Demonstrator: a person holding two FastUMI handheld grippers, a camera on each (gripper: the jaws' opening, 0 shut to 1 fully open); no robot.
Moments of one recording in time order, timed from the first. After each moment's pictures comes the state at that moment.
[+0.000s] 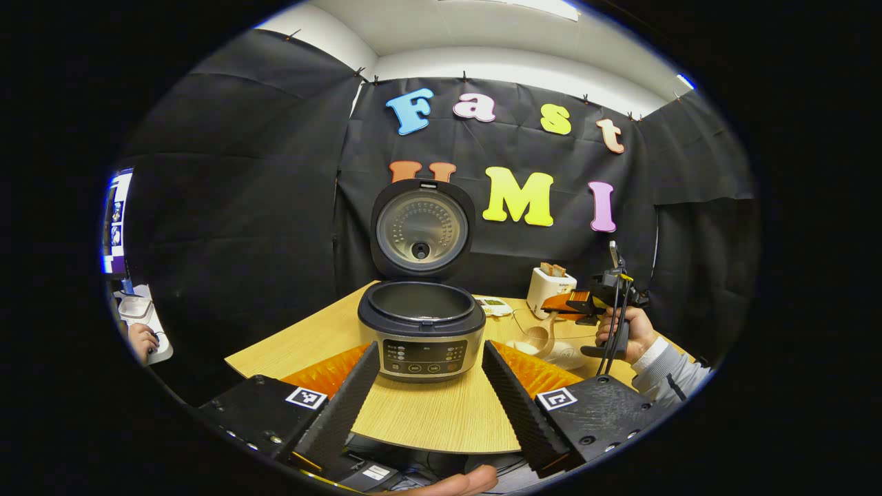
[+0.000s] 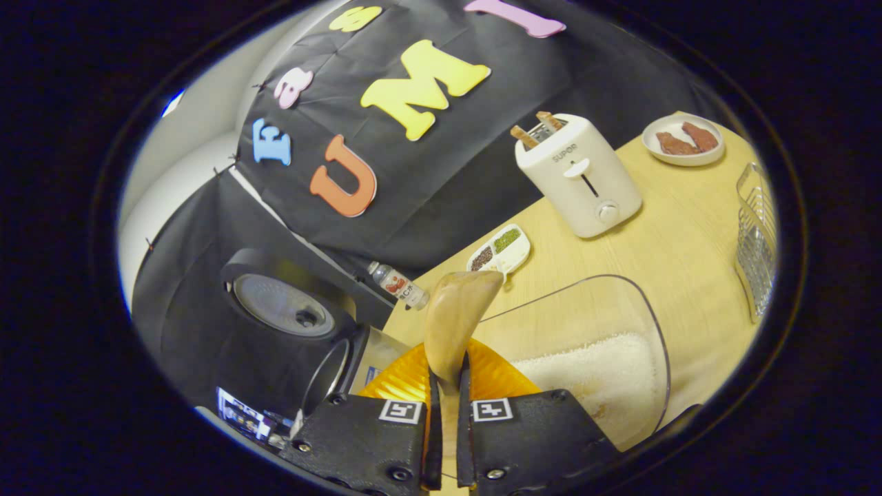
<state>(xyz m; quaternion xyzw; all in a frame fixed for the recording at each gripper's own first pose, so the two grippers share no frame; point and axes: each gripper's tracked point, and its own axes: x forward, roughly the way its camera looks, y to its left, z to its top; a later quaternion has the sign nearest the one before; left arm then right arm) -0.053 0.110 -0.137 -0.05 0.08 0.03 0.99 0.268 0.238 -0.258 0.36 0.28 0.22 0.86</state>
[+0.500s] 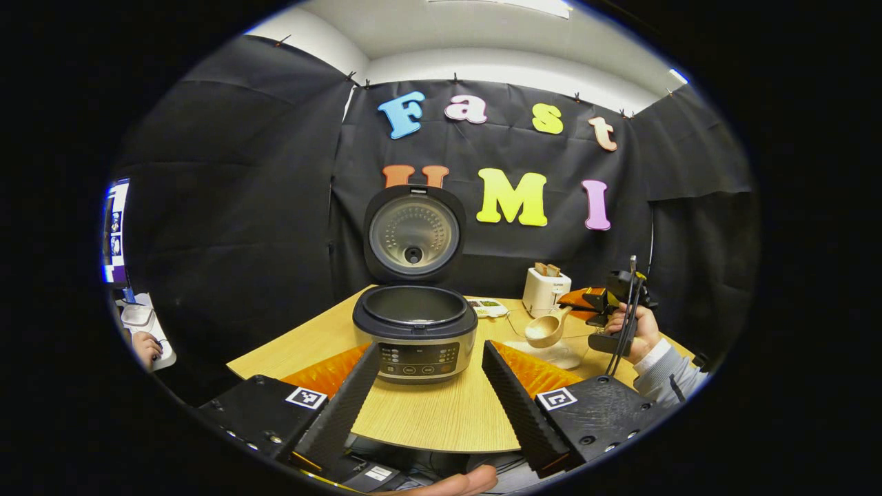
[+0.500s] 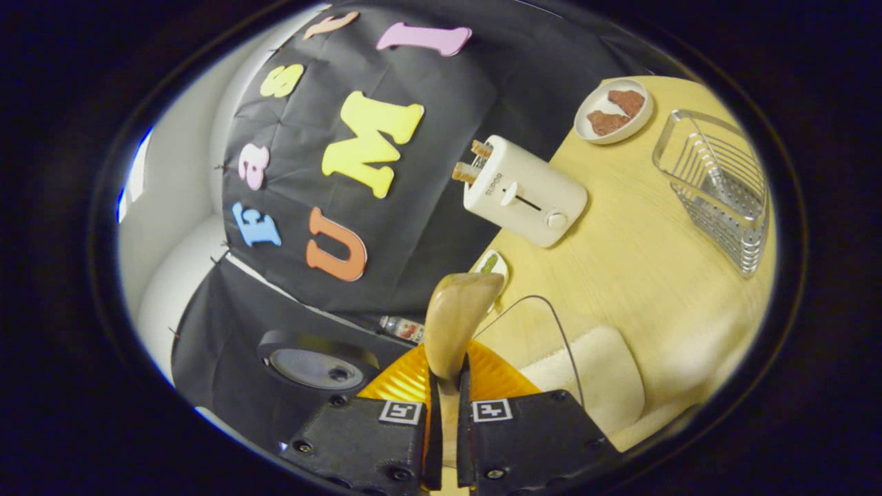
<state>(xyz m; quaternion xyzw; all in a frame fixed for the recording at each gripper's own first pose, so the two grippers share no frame) -0.057 0.097 -0.129 -0.04 0.08 0.02 1.00 0.267 0.178 -0.235 0.52 0.23 0.17 0.81</state>
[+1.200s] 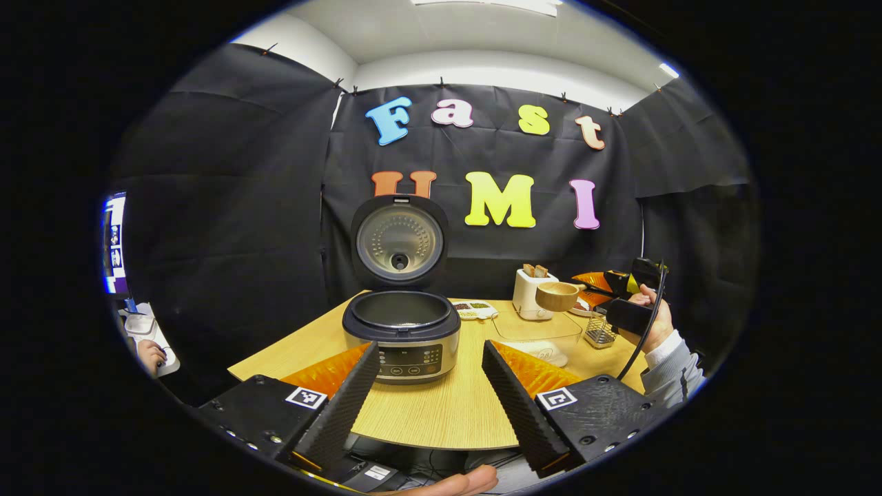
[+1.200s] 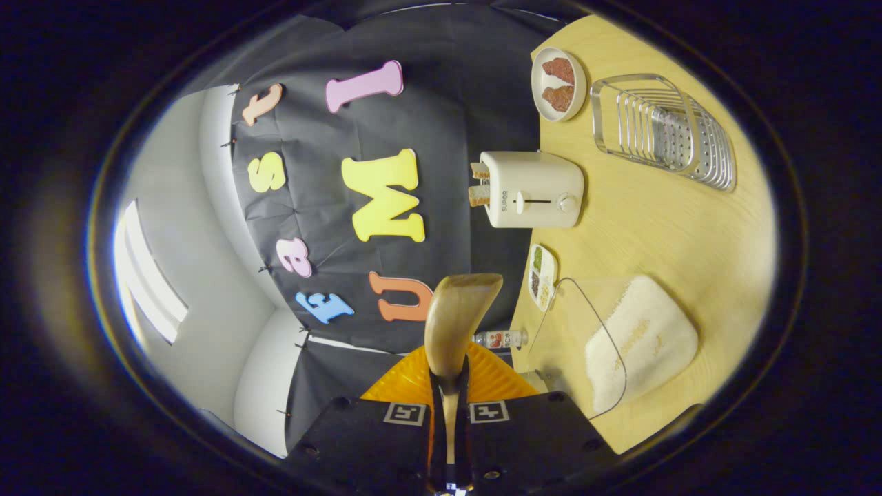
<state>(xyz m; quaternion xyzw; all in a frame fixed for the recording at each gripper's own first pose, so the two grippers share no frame) -0.074 0.071 -0.112 -0.02 0.06 0.01 1.00 0.239 0.144 -0.169 0.68 0.18 0.19 0.68</state>
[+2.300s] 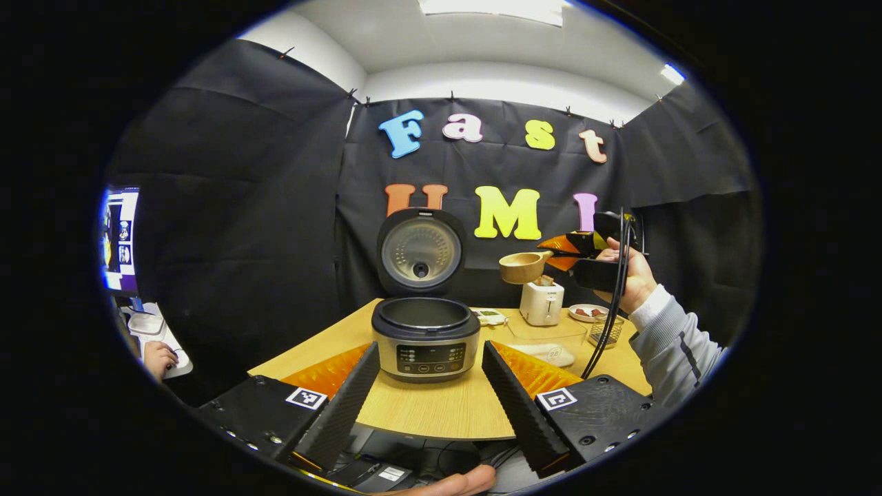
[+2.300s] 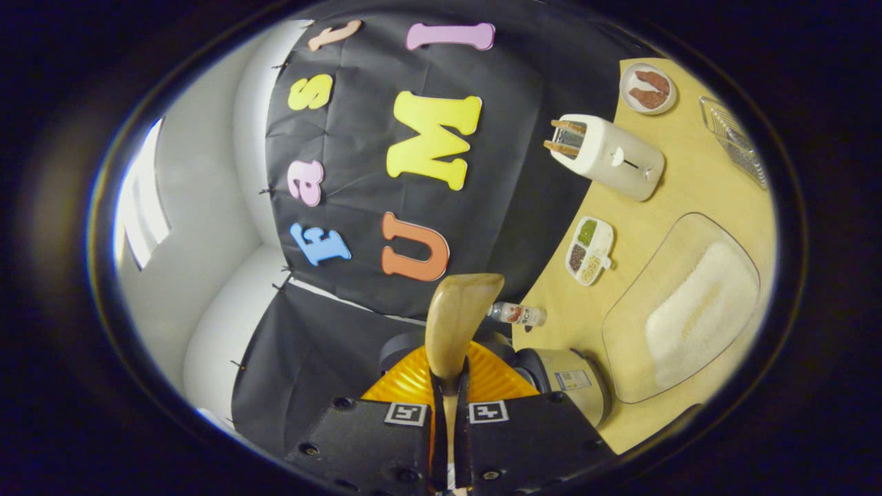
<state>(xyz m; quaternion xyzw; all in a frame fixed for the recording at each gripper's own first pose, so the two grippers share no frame) -0.113 0.128 -0.119 -0.03 0.04 0.03 1.00 0.235 0.295 -0.083 0.56 0.20 0.24 0.76</state>
